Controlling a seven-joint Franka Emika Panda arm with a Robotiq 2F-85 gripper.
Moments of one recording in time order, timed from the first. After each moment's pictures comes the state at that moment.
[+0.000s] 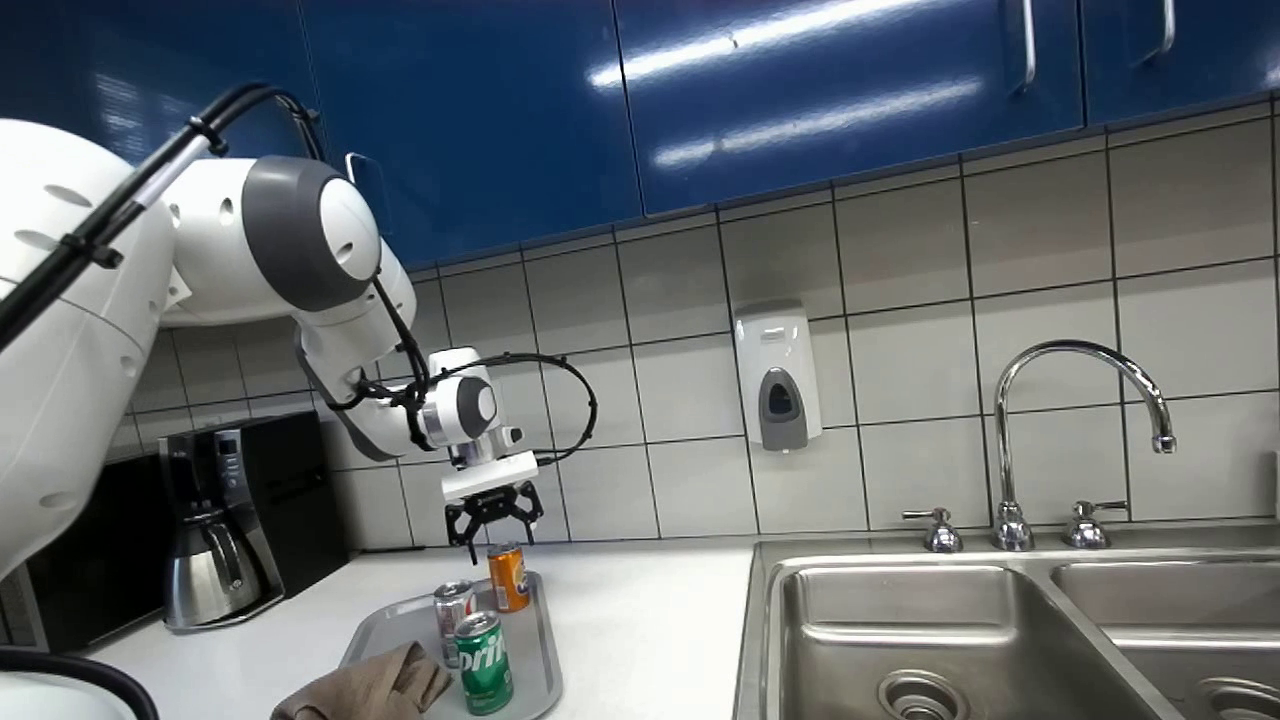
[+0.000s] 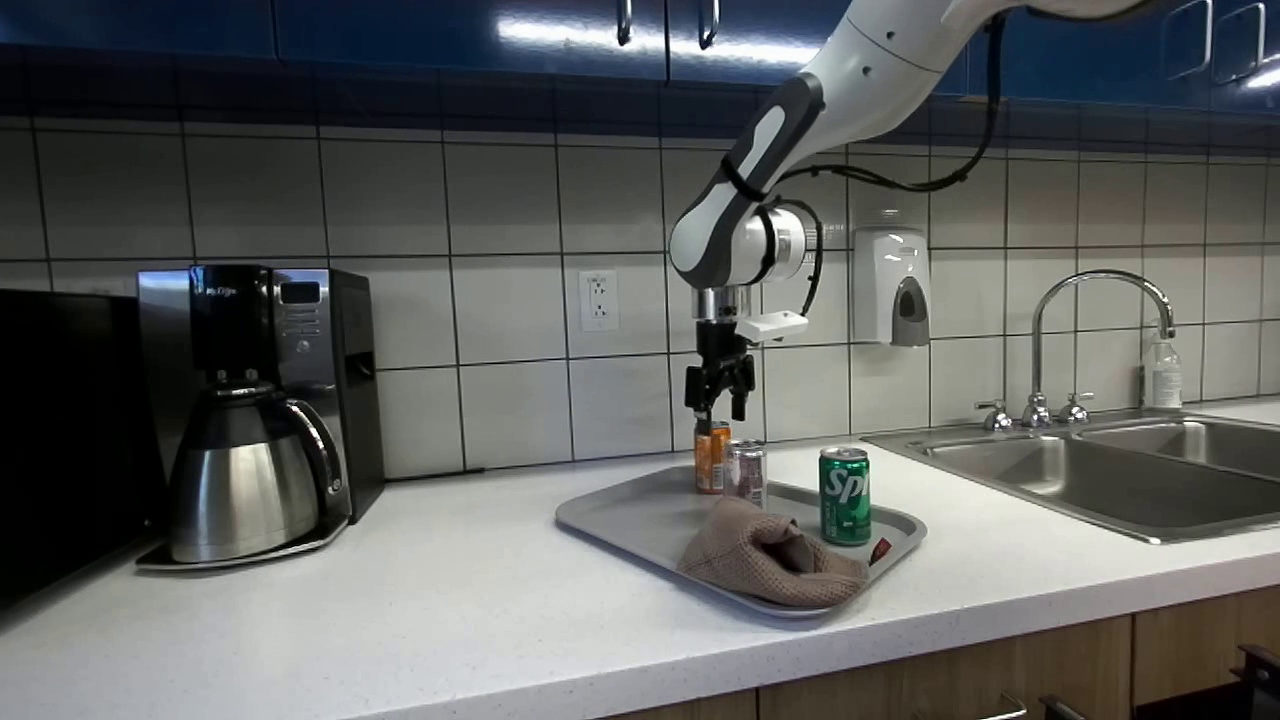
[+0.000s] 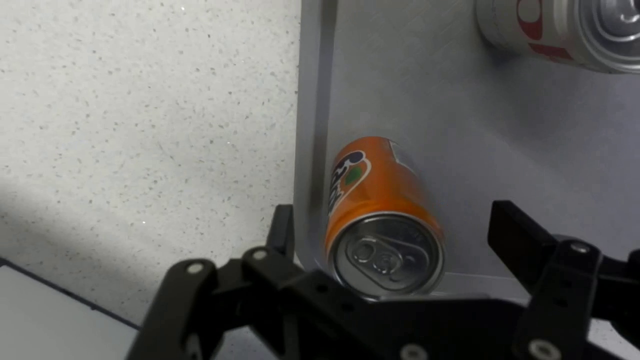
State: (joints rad) arm 0.12 0.57 0.09 -1.69 -0.12 2.36 -0.38
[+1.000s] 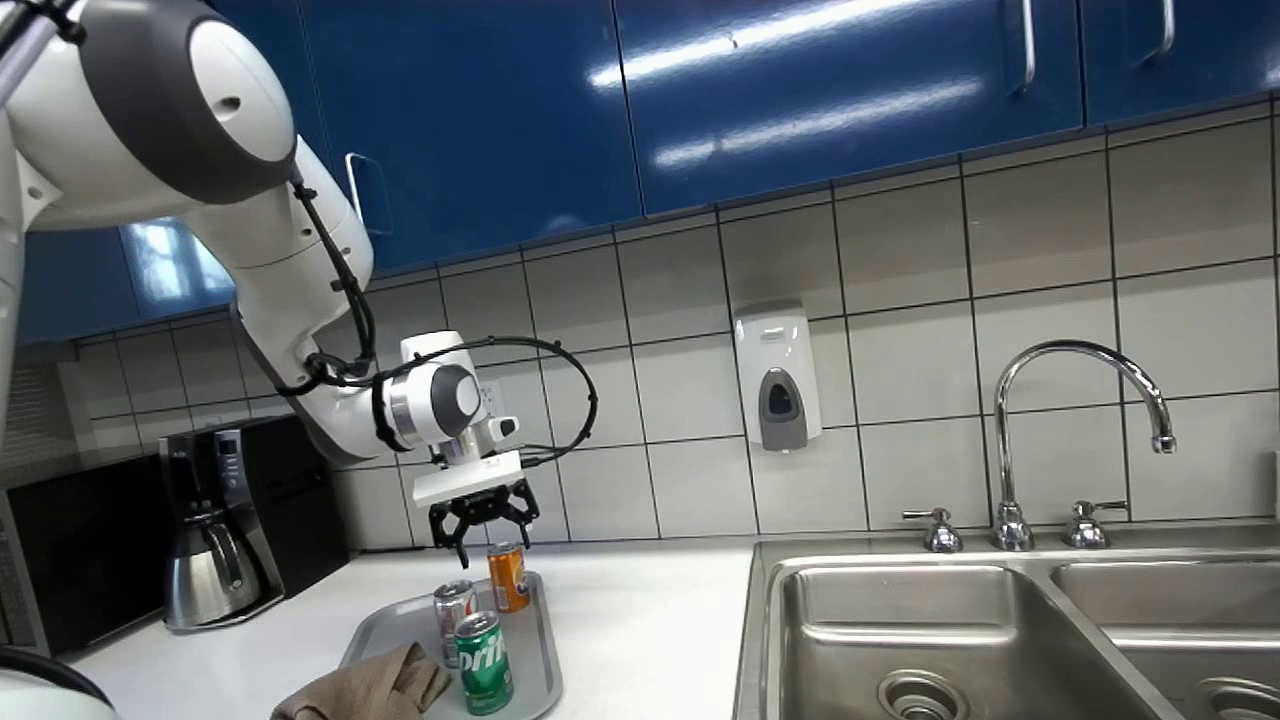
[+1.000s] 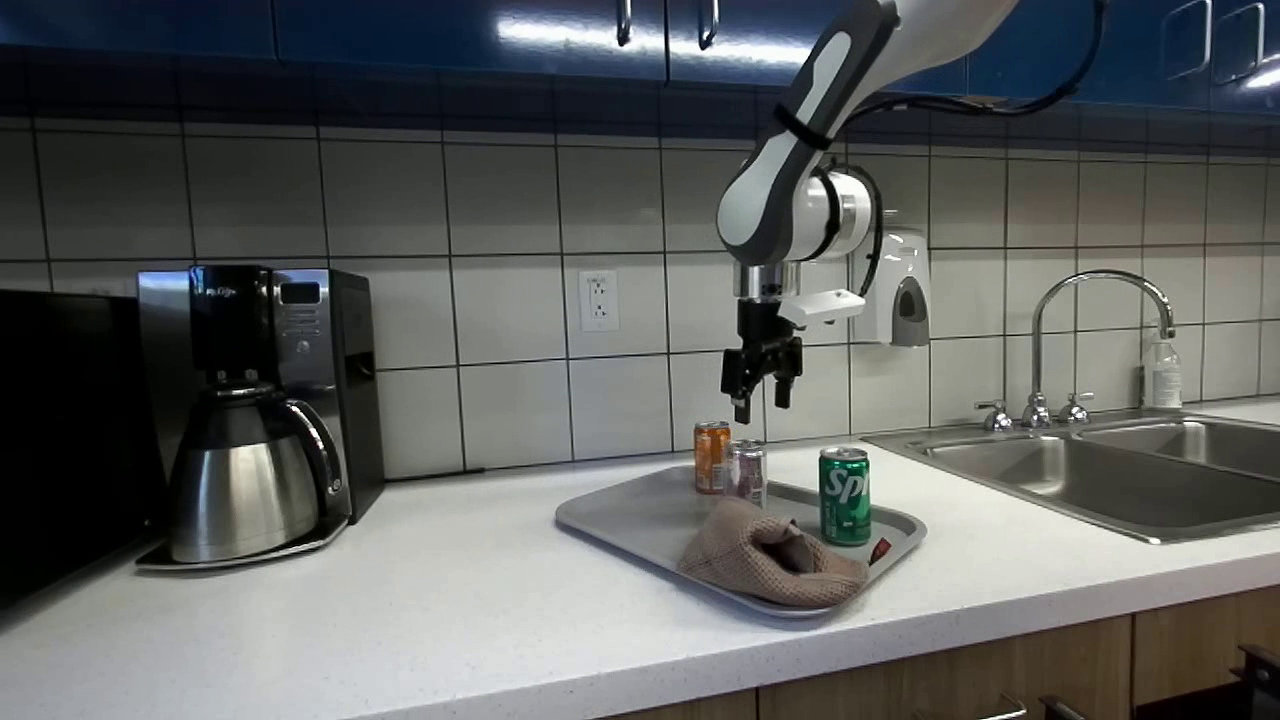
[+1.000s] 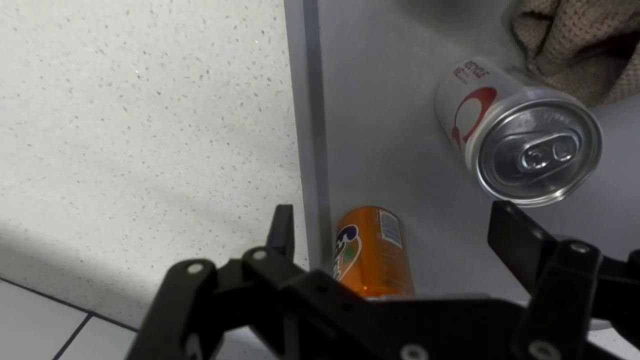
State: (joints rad) arm 0.12 0.29 0.06 -2.08 -0.12 2.53 -0.27
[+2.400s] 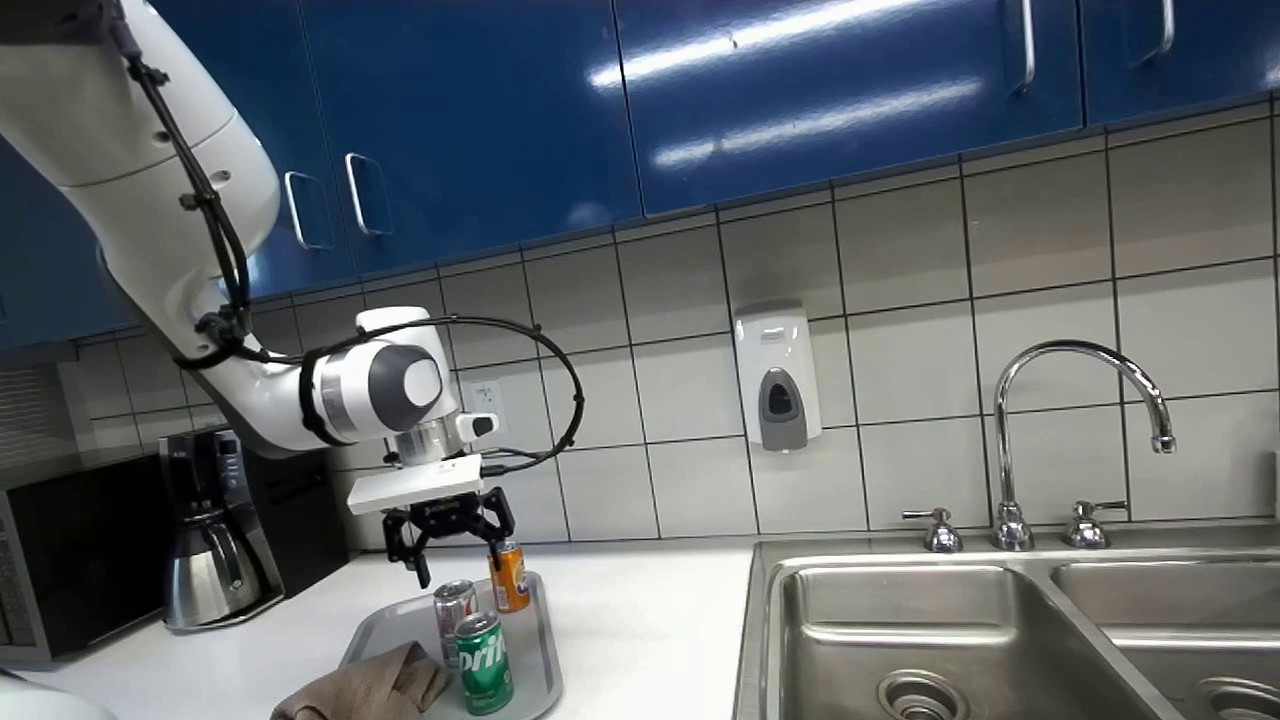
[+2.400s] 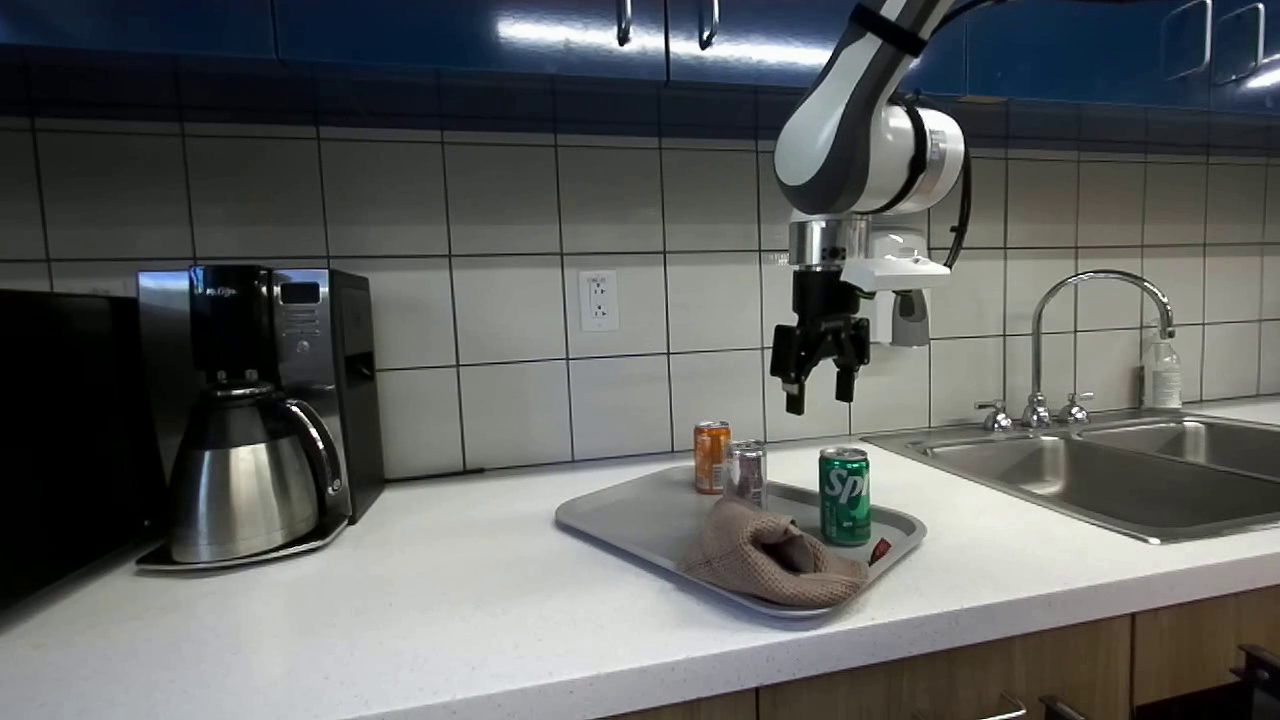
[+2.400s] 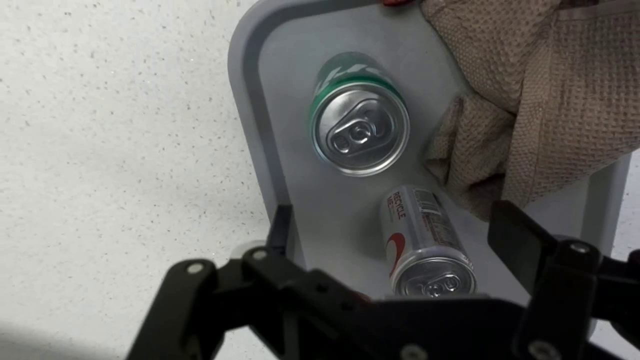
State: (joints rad) arm 0.11 -0.05 0.06 -2.44 -0.03 2.51 -0.22
